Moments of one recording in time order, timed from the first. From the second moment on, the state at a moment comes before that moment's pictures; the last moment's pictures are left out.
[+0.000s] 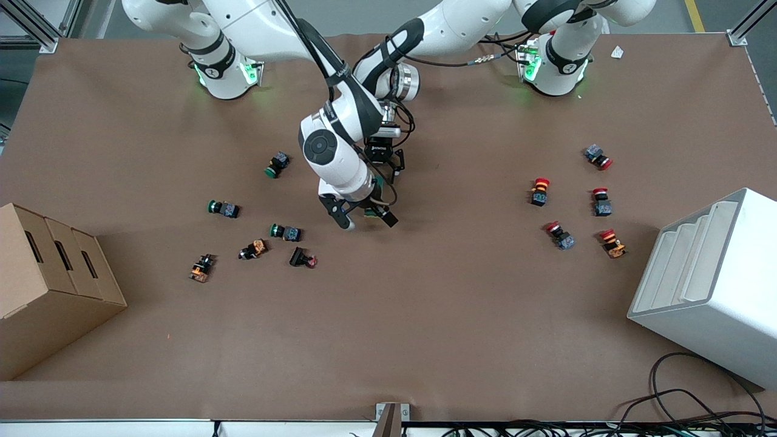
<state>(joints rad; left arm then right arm) -0.86 0.85 -0.43 -1.89 1.88 1.98 -2.56 0.83 0.61 -0.07 -1.81 0.49 2.60 1.27</state>
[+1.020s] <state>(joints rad) -0.86 0.85 -0.43 -1.89 1.88 1.98 -2.56 0.74 0.62 -0.18 -1.74 0.46 2.39 0.89</state>
